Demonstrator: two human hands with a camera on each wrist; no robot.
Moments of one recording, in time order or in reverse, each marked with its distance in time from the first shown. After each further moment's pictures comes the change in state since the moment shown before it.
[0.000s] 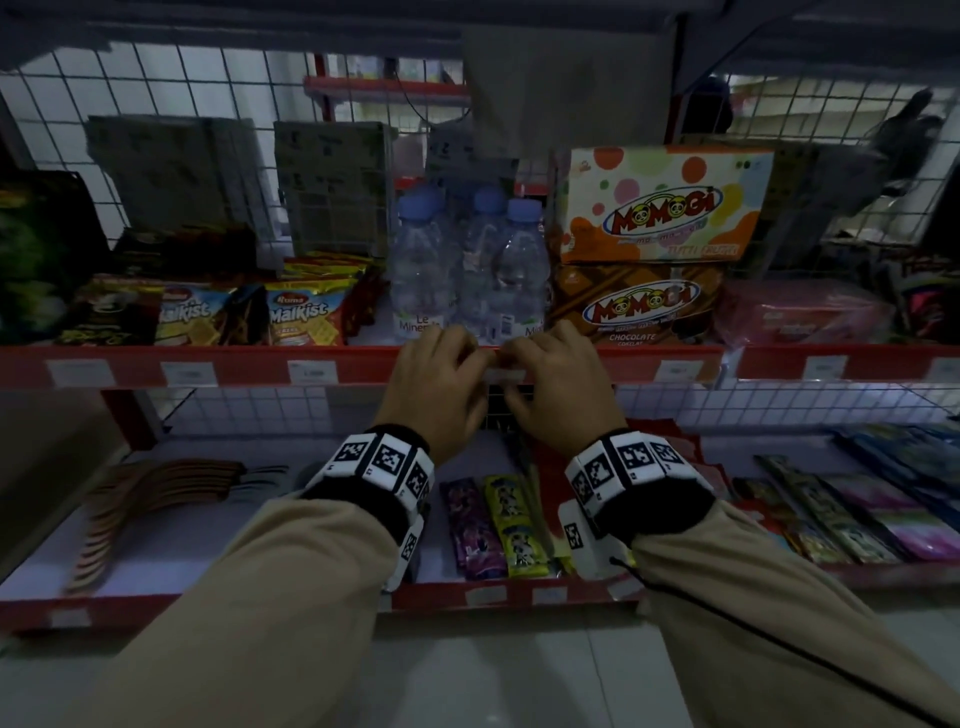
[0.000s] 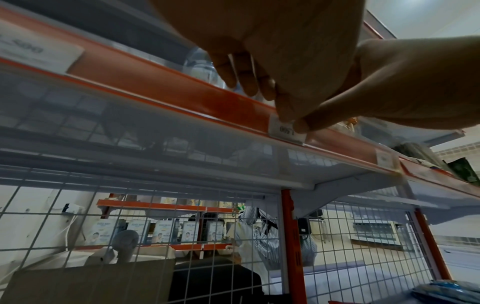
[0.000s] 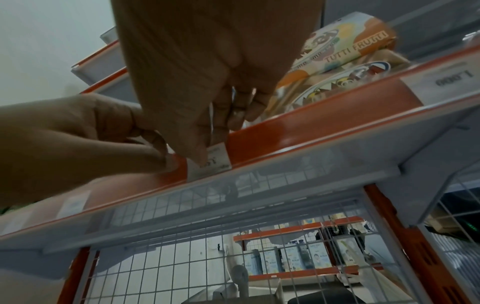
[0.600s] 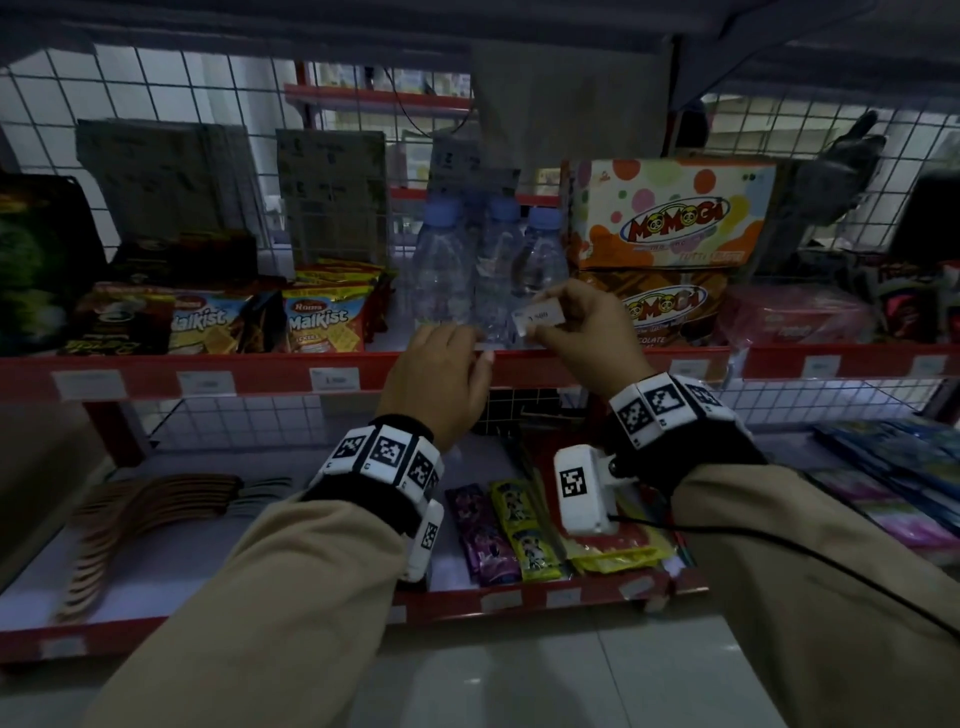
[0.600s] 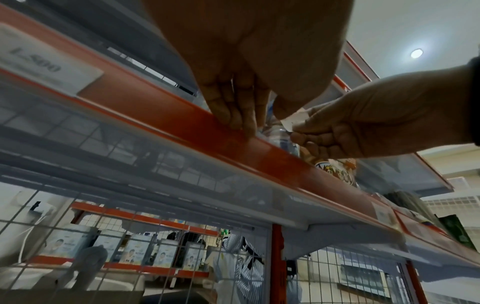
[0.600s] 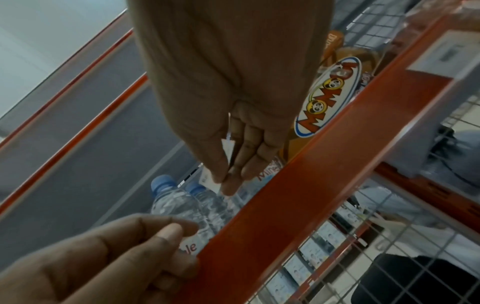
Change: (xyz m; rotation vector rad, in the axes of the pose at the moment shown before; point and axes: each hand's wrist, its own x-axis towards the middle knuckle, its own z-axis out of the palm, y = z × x) left_hand 0.002 -0.021 -0.014 -0.273 0.069 -0.167; right_hand 0.039 -0.007 -0.026 0.707 0.059 0.456
